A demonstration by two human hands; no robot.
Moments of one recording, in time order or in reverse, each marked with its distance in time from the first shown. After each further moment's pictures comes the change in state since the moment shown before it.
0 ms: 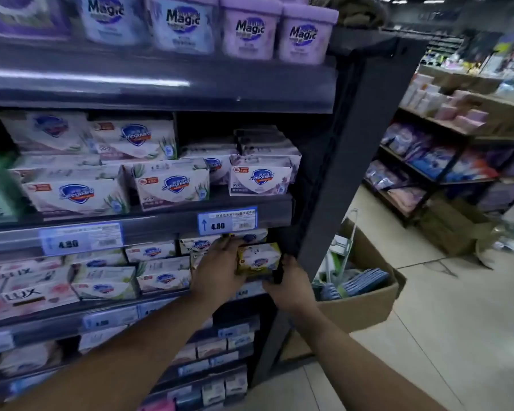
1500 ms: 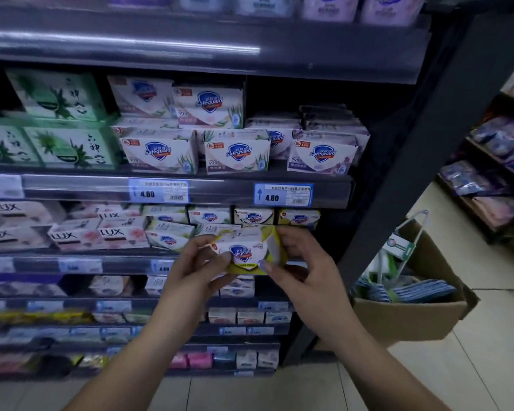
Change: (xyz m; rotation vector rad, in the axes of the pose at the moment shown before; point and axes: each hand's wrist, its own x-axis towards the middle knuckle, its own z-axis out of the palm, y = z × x) left_hand -0.147 0.008 -0.081 -1.467 0.408 -0.498; right_hand -0.083 -0.063 -0.019 0.611 -0.227 -0.510
